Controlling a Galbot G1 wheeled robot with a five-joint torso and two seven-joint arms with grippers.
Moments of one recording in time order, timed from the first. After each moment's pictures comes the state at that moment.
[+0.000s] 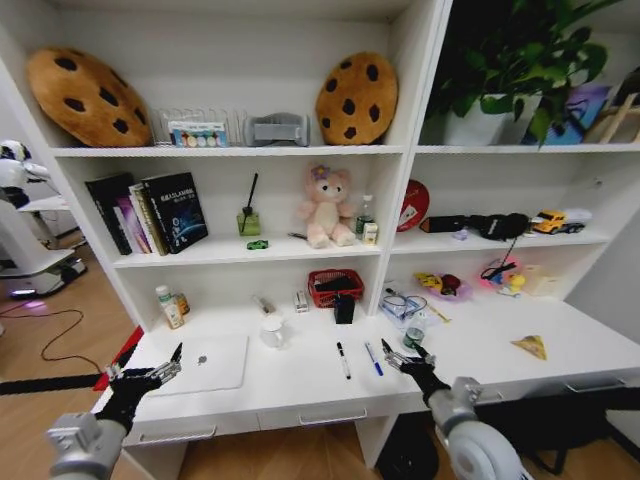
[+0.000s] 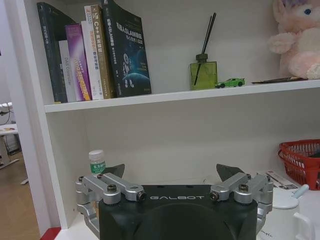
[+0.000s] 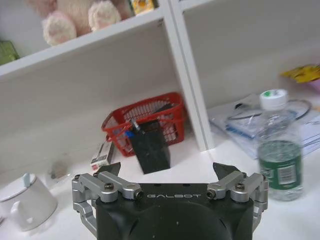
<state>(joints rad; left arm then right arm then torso) 1.89 -1.13 -0.96 -2.36 -0.53 0.19 -0.12 -1.41 0.94 0.39 2.11 0.95 -0.31 0.31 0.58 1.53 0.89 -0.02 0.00</state>
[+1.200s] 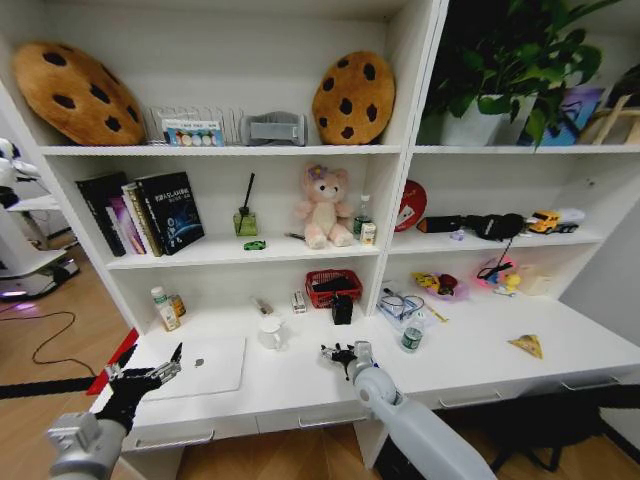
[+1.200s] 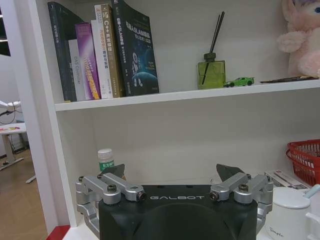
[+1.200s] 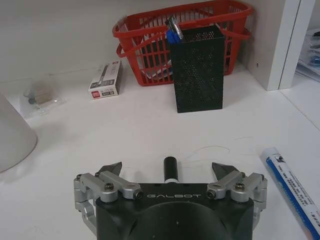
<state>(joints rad) 1.89 -1.13 -0.96 -2.36 -0.53 0.19 -0.12 -0.90 1.09 -0.13 1.64 0.92 -0.38 0.52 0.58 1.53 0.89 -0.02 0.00</state>
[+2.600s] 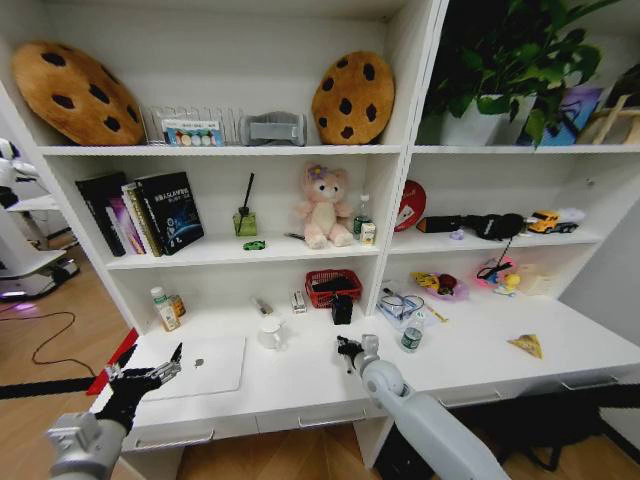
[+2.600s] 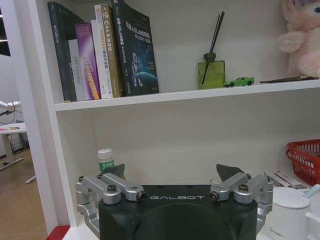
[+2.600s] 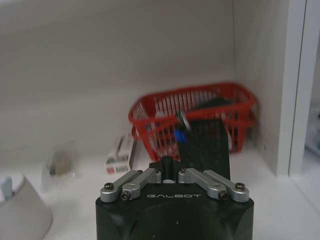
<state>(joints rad) 1.89 -1.13 -0.96 -2.36 -0.53 0.19 -0.12 -0.83 1.06 -0.07 1.66 0.86 -0.27 0.39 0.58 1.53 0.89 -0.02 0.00</state>
